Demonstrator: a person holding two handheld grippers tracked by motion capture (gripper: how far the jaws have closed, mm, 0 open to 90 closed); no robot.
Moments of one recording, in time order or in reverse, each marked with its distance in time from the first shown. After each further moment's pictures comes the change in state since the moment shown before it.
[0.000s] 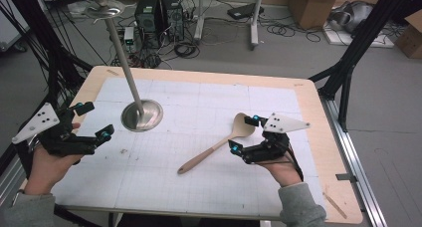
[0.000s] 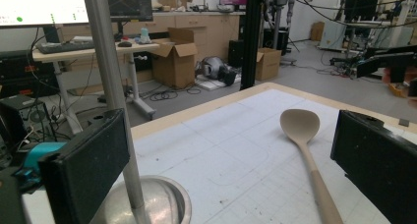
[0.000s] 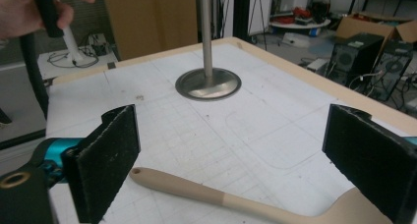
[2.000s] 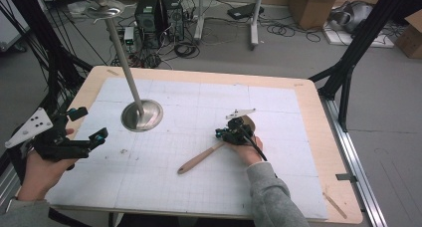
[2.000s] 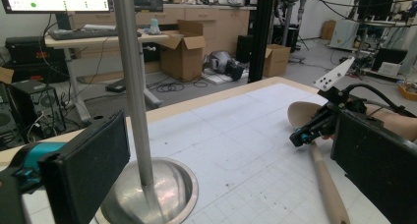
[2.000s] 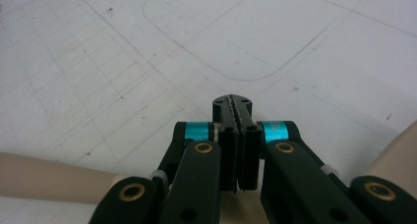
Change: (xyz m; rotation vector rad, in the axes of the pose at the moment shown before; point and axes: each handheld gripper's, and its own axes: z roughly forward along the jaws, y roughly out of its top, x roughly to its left) left arm 0.006 -0.010 -0.014 0.027 0.039 -0.035; right arm -0.058 -0.070 0.125 0.403 -0.106 0.209
